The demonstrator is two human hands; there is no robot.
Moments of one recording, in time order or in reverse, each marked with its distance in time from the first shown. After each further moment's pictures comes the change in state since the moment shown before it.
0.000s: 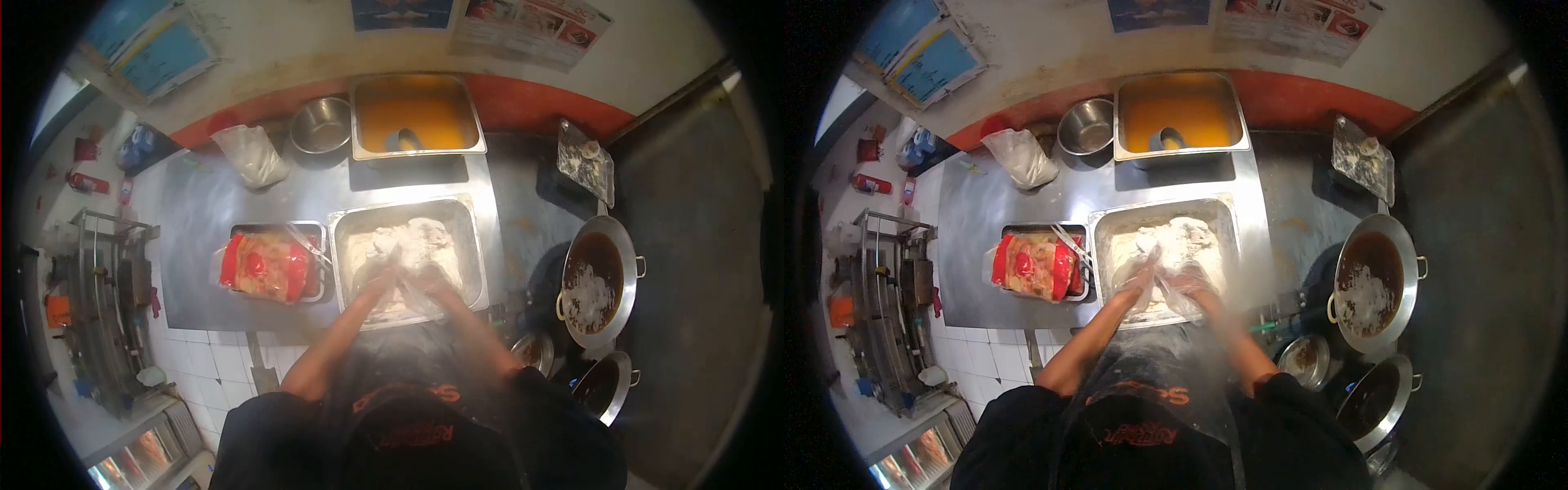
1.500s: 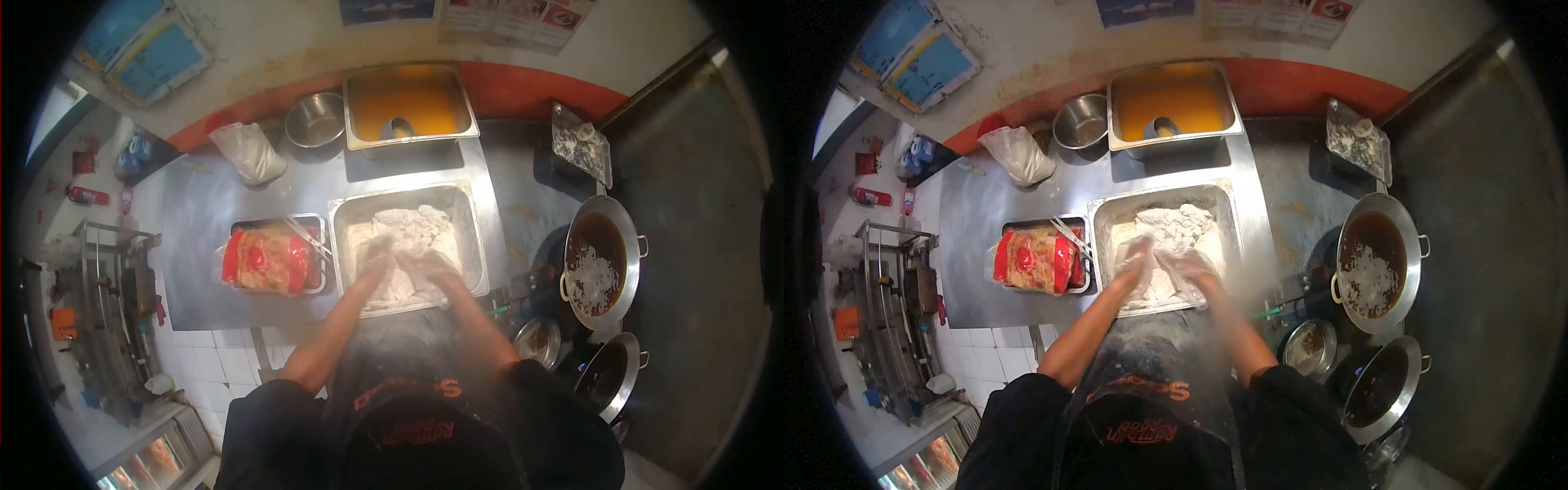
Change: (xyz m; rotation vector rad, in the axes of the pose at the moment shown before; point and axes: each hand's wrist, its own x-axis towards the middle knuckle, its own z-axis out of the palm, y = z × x) left_hand 0.011 -0.029 0.010 -0.134 0.118 0.113; right_hand 0.014 0.019 0.012 0.016 -0.022 0.216
